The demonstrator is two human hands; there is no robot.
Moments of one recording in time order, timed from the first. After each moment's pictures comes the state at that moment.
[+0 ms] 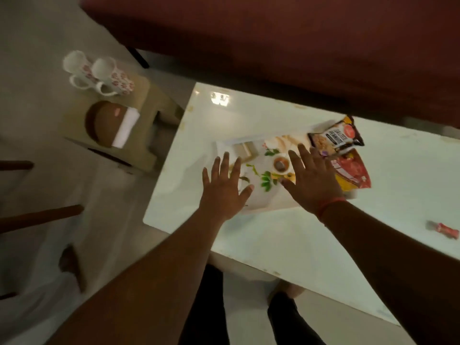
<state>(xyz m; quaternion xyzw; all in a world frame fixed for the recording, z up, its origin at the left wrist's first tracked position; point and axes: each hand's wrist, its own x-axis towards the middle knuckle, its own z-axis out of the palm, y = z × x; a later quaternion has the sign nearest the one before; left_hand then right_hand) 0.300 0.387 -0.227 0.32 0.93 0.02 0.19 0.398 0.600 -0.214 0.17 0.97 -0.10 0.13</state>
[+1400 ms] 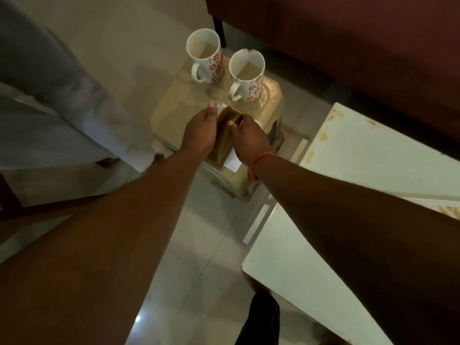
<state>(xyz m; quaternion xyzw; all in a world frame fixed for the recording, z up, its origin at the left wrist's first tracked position) -0.089 0.126 -0.217 -0.10 0.87 0.42 0.22 -0.044 0.233 -0.223 0.24 0.80 -0.53 0.13</state>
